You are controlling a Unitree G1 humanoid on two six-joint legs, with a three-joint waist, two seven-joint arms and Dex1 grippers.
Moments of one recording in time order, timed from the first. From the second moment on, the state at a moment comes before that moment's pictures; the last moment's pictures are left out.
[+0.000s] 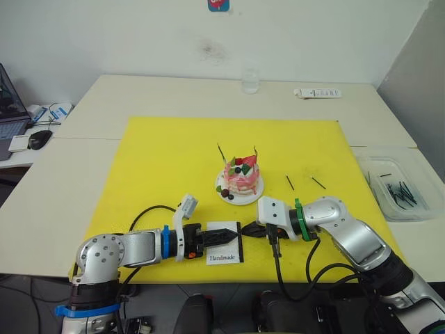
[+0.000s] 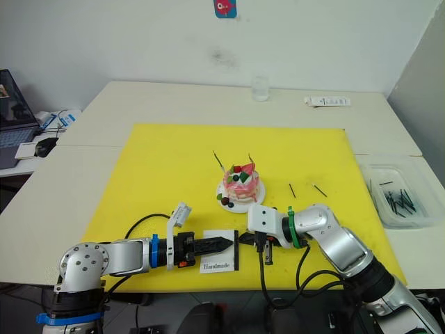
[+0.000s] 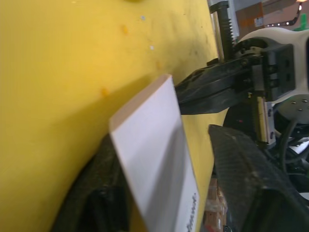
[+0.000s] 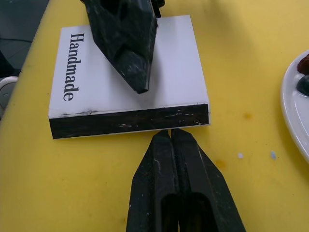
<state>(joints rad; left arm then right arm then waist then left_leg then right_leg) -0.21 0.41 0.20 -0.20 -1.23 1.47 -0.29 -0.43 -0.57 0.48 -0.28 0.10 0.50 1.06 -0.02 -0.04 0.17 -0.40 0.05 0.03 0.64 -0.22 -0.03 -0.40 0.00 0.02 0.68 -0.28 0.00</state>
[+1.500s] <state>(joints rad) -0.12 0.70 0.15 -0.51 -1.15 1.15 -0.62 -0.10 -0.33 0.04 -0.44 0.09 0.49 0.36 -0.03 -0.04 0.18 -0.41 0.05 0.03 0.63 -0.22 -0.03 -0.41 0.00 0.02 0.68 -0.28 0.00</state>
